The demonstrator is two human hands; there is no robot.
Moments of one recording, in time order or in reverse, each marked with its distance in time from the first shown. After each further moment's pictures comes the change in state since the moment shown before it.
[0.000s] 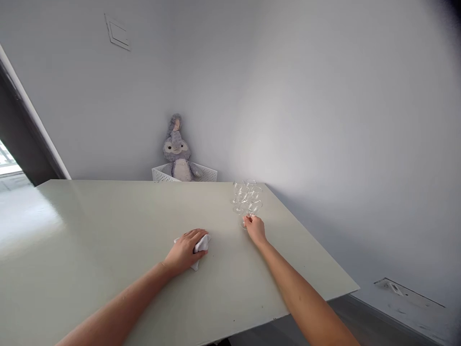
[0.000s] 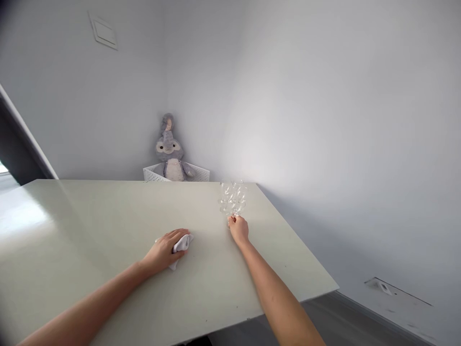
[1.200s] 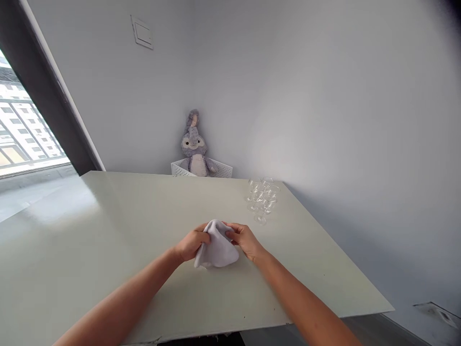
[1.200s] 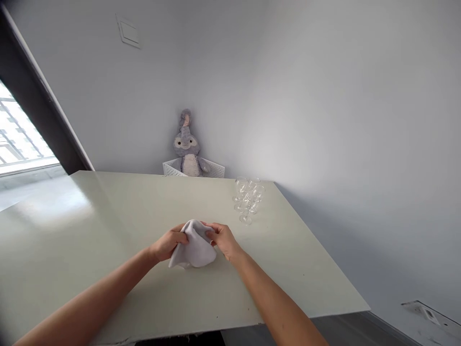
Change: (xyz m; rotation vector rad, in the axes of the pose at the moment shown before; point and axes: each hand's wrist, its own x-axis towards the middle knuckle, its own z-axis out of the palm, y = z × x) left_hand 0.001 0.033 -0.041 -1.265 -0.234 -0.367; right_hand -0.076 -0.075 0.025 0.768 -0.765 -0.011
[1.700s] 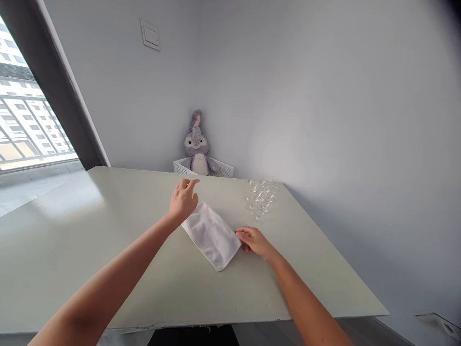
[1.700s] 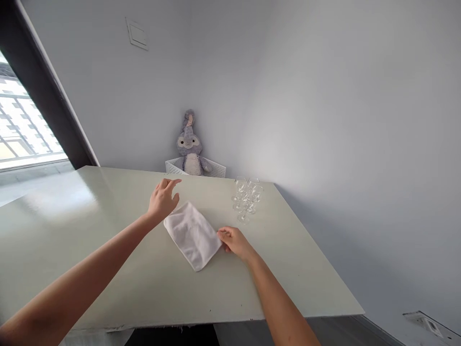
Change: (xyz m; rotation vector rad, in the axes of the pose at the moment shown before) left_hand 0.026 0.055 -0.033 1.284 0.907 0.333; right_hand -0.022 0.002 -0.053 -0.406 0.032 0.086
